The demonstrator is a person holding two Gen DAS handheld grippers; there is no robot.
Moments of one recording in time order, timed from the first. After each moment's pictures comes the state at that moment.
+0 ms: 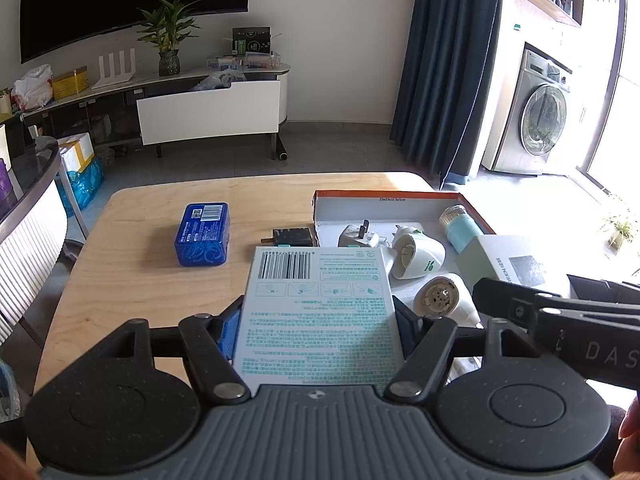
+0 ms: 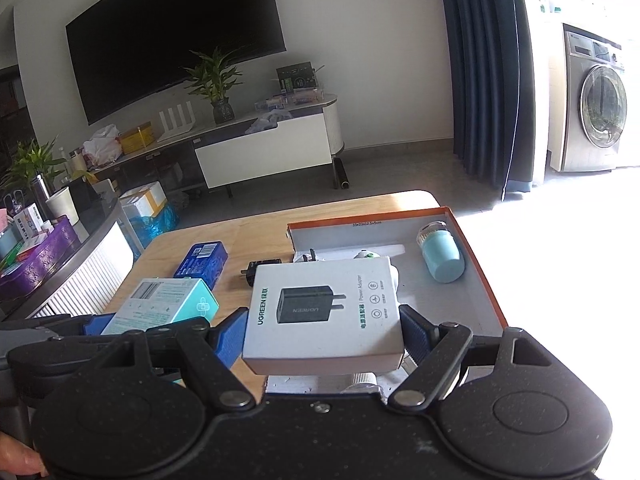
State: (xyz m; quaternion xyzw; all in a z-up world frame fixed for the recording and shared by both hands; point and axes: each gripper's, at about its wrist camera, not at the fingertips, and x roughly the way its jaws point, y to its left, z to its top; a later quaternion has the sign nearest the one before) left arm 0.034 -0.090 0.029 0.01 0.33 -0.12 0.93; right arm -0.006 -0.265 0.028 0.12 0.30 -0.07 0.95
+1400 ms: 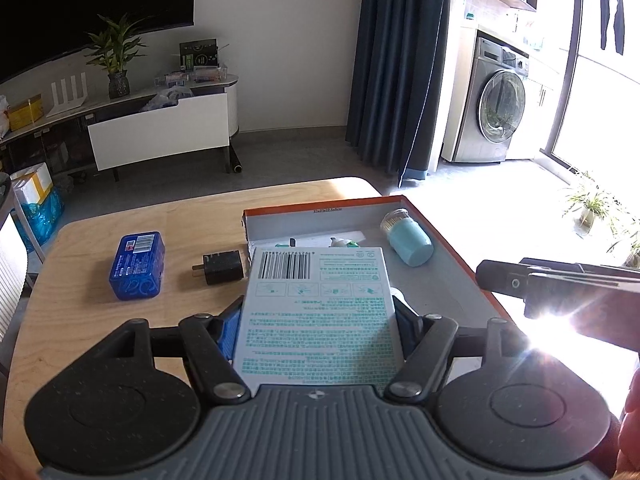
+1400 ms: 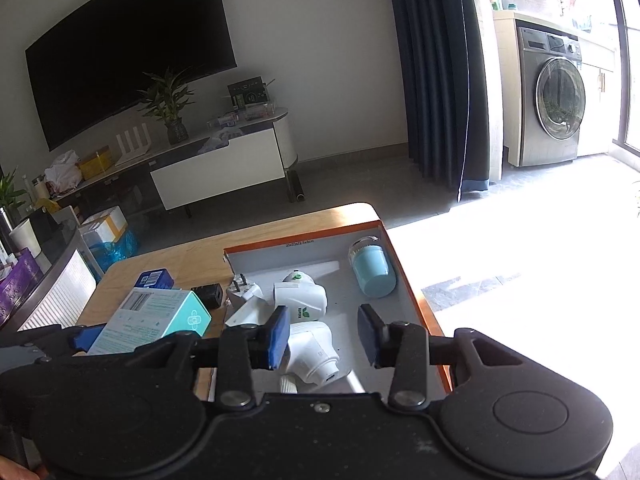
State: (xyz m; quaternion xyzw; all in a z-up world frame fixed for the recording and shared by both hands) left arm 0.045 -0.135 0.029 0.04 0.32 -0.18 0.93; right arm -0.012 -0.313 0.031 0.13 0.29 -0.13 0.94
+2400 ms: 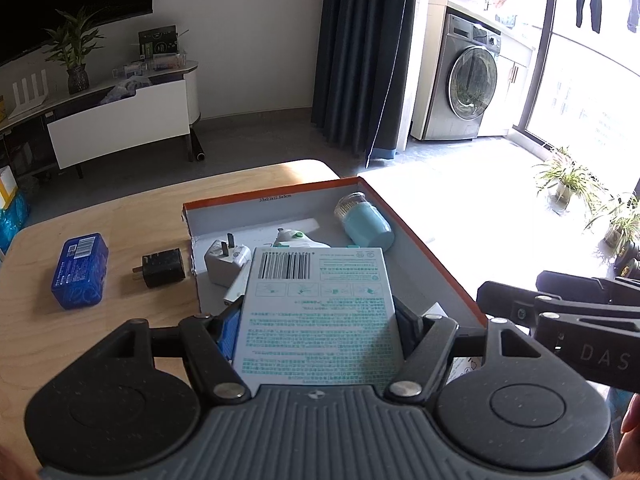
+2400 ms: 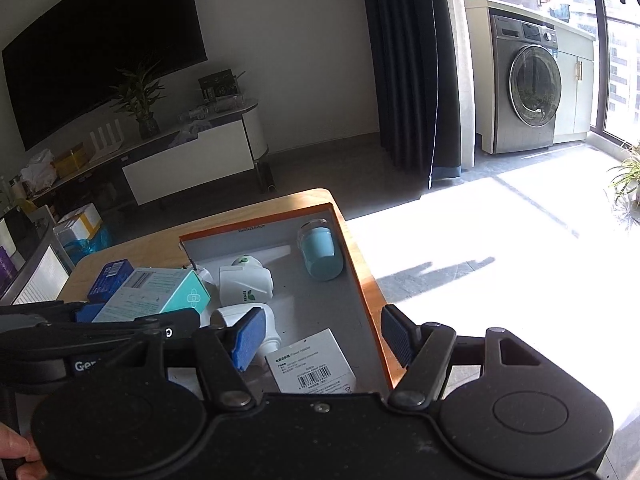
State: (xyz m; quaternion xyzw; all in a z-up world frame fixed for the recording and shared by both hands) left arm 0.063 -0.177 0.015 0.05 0.34 -0.23 0.91; right arm -0.033 -0.347 0.017 0.14 0.30 -0.16 0.93
